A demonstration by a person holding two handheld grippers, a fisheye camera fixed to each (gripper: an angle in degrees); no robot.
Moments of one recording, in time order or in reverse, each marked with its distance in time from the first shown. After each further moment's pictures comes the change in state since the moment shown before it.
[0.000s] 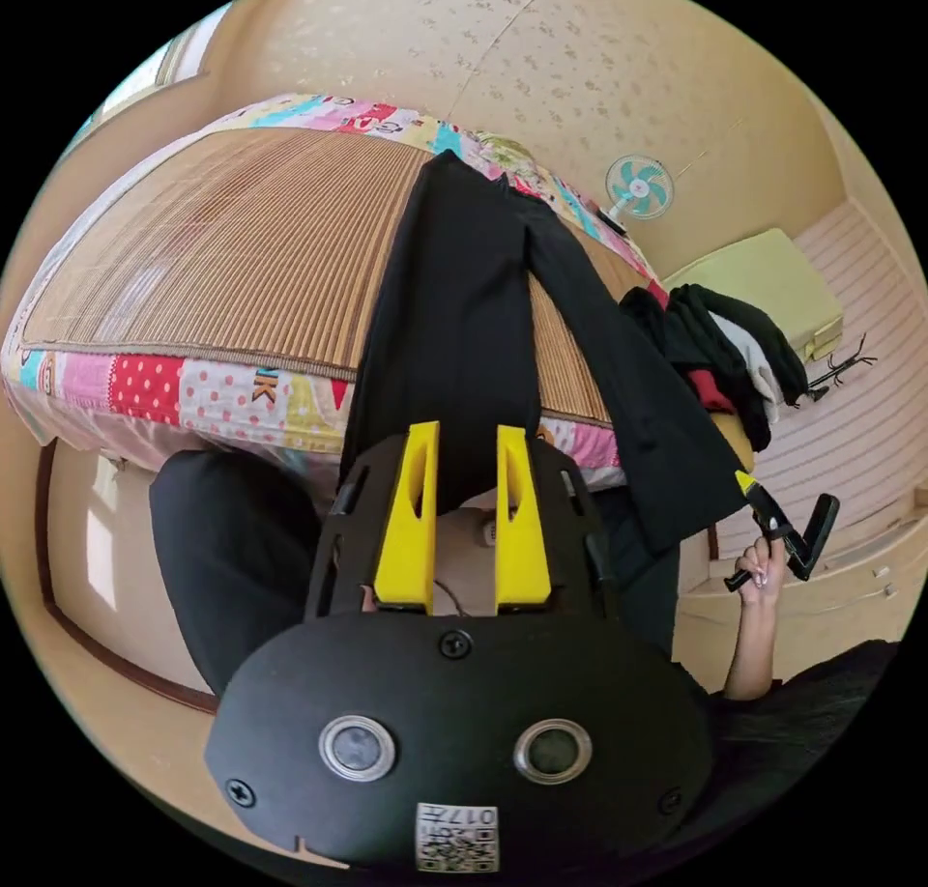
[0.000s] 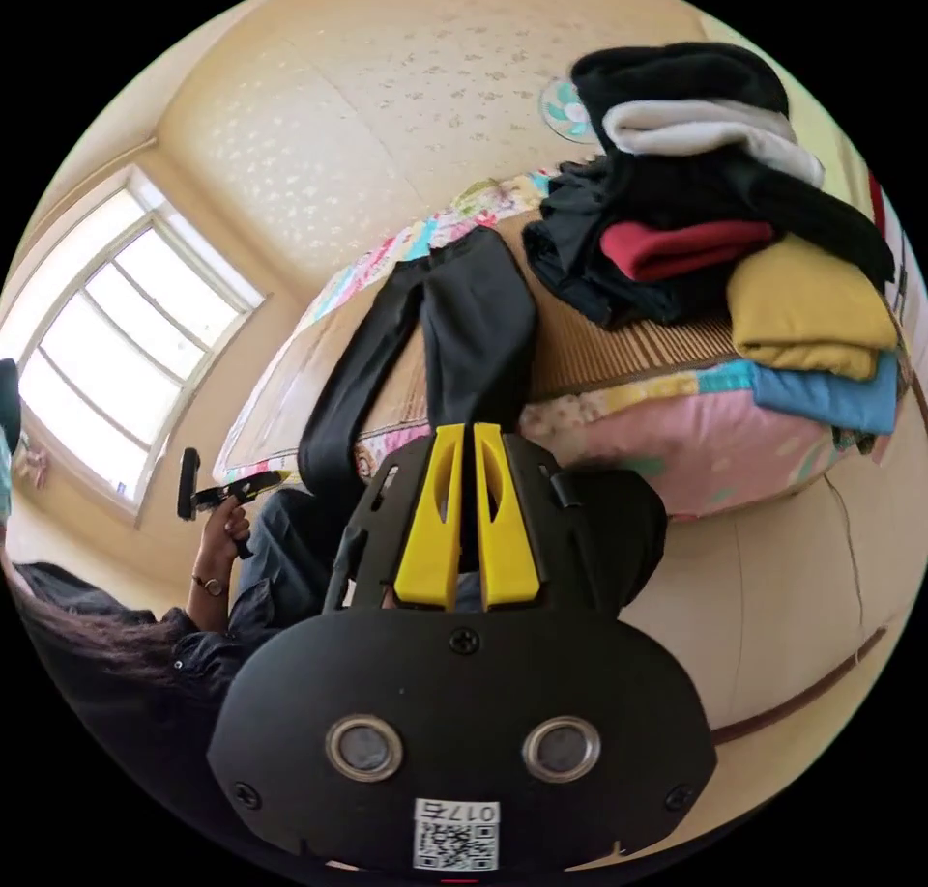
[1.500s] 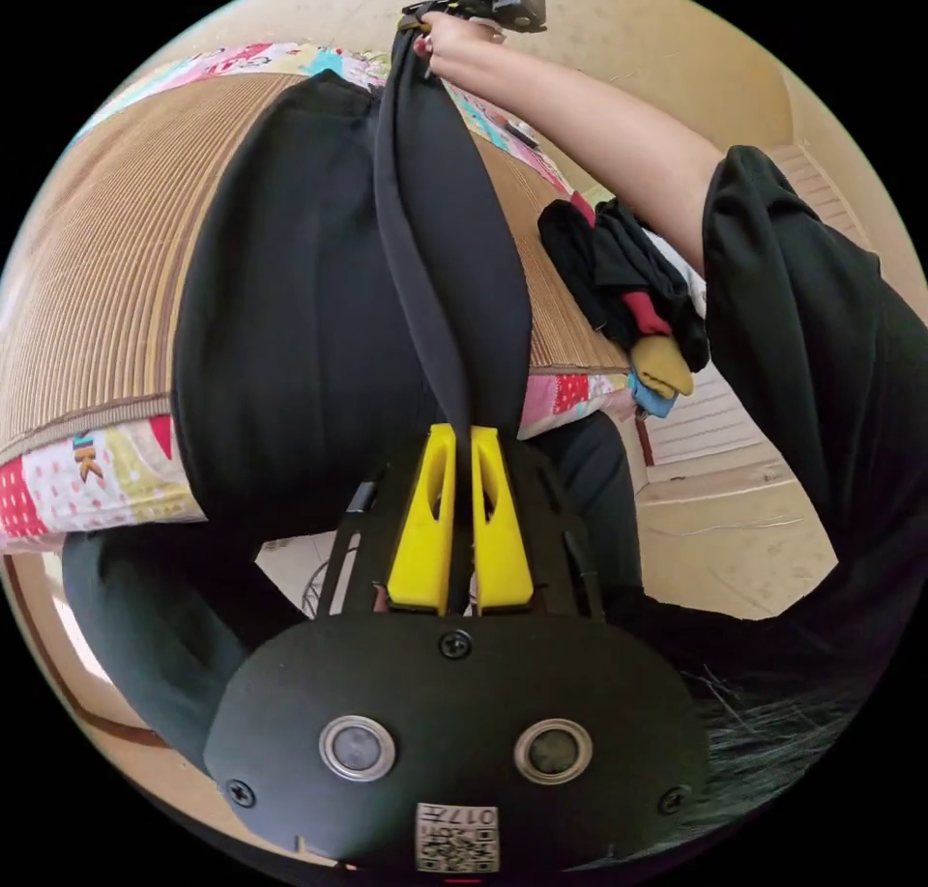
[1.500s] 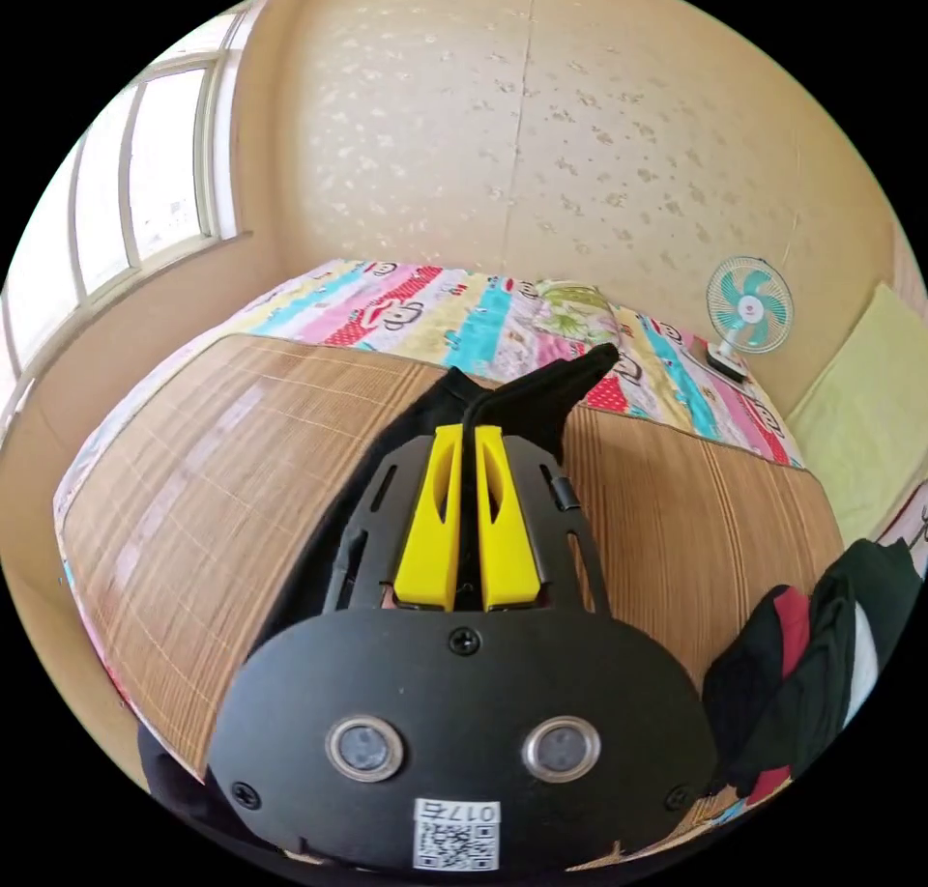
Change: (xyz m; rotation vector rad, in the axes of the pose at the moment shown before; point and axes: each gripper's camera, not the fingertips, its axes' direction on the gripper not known) left arm -0.019 -0.071 0.014 -0.242 0.275 0.180; right arm -0.275 -0.372 0.417 0.090 0.330 -0.348
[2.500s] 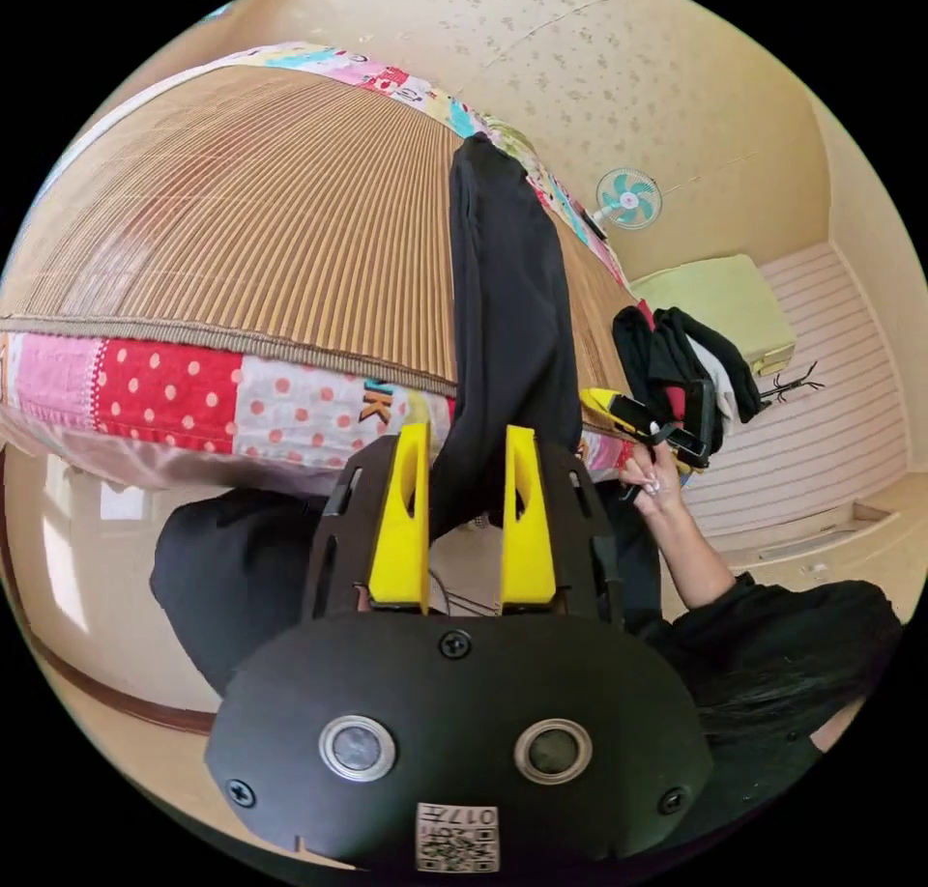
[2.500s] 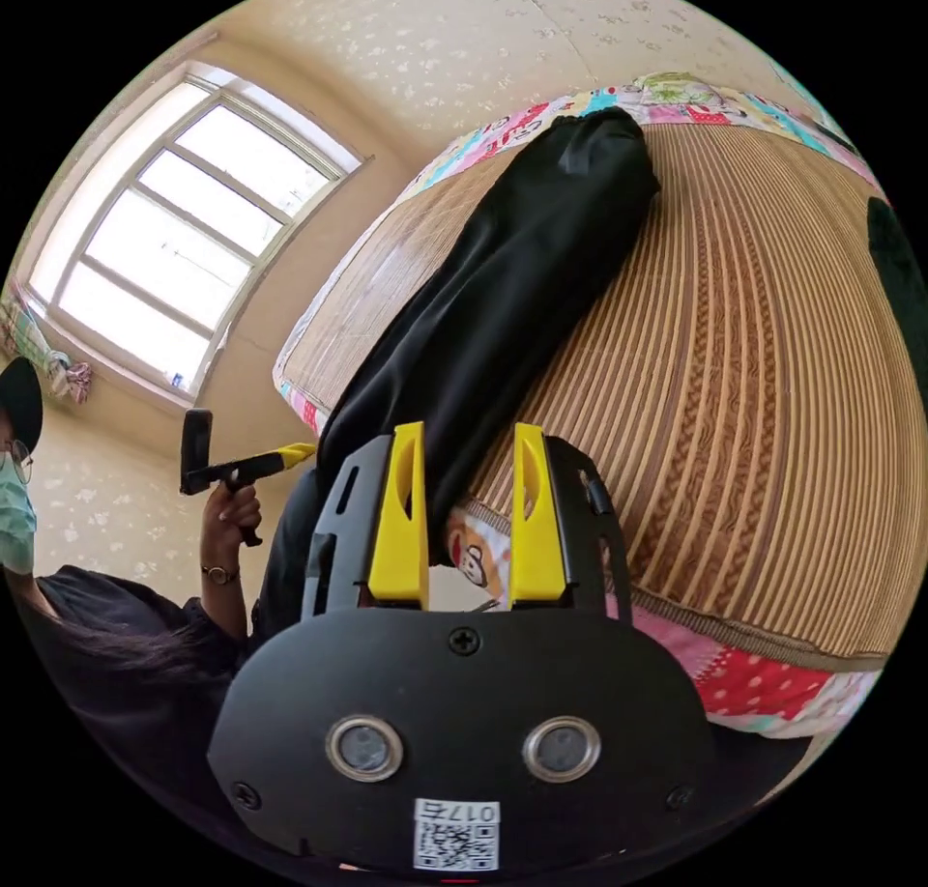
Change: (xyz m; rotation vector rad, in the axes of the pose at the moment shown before) left arm -0.092 0.039 -0.104 0.194 -0.037 -0.208; right arm 0.097 0.331 -0.098 -0.370 -0.683 0.178
